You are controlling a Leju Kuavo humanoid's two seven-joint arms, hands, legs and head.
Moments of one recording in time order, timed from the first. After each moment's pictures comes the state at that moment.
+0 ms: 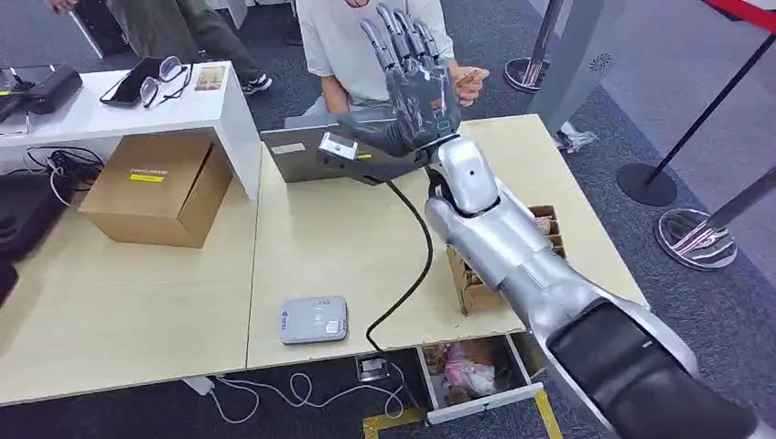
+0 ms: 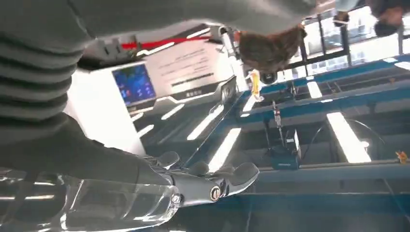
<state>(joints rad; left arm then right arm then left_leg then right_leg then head) -0.16 -0.16 1.55 -0.09 -0.86 0.37 -0.11 -0.99 0.01 0.67 -0.66 0.99 -0.59 -0.07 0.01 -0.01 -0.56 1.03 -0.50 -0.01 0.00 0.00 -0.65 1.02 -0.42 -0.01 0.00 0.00</state>
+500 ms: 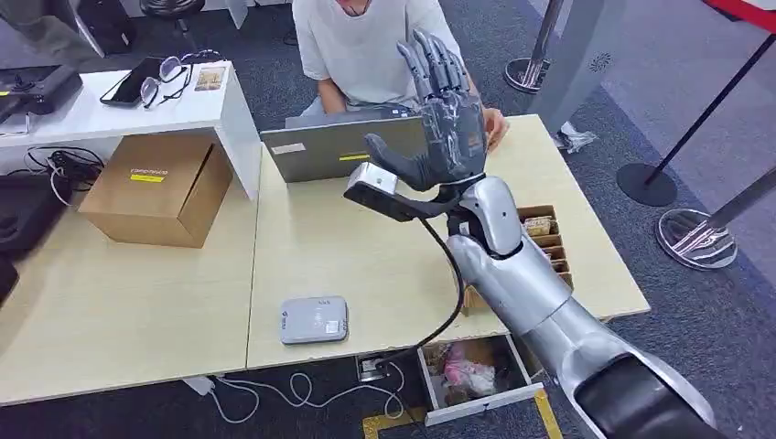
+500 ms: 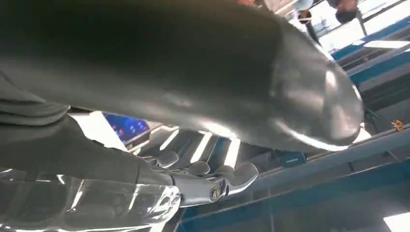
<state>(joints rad) -0.16 -0.17 1.55 -0.09 -0.78 0.38 -0.11 -0.77 -0.10 0.63 -1.04 0.82 -0.56 -0.12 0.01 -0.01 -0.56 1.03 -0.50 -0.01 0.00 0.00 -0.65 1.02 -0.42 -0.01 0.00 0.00</state>
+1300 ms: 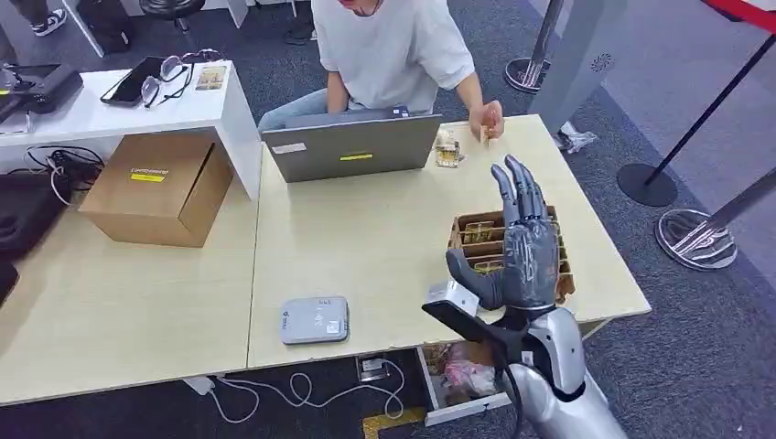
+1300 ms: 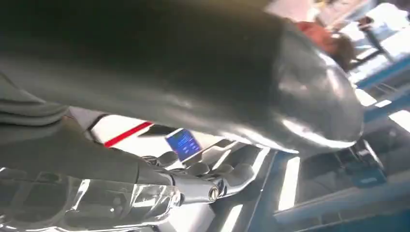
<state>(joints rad) -0.13 -0.17 1.55 -0.10 -0.78 0.30 -0.14 -0.13 -0.19 0.38 -1.56 1.03 -0.48 -0.04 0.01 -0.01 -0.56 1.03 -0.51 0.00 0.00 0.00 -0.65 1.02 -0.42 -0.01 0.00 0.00</state>
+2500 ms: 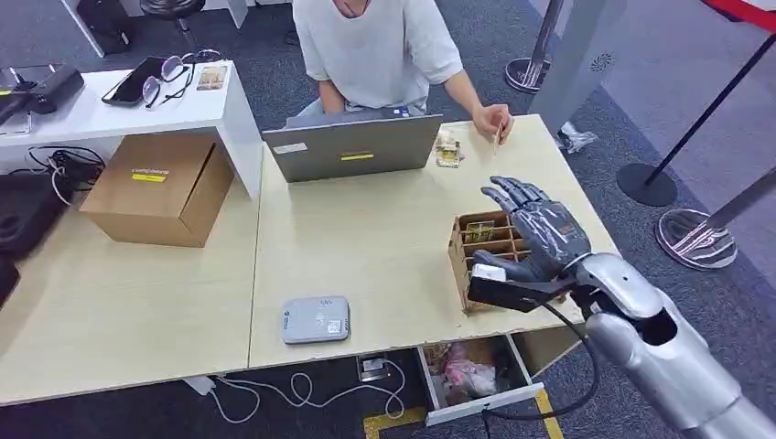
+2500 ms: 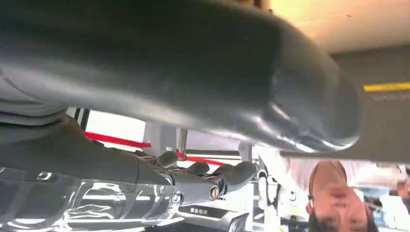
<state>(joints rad) -0.12 -0.17 1.55 -0.11 -0.77 0.30 -0.15 -0.39 -0.64 0.49 -1.48 0.75 0.15 -0.03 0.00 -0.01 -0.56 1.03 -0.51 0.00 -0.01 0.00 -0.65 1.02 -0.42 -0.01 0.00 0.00</state>
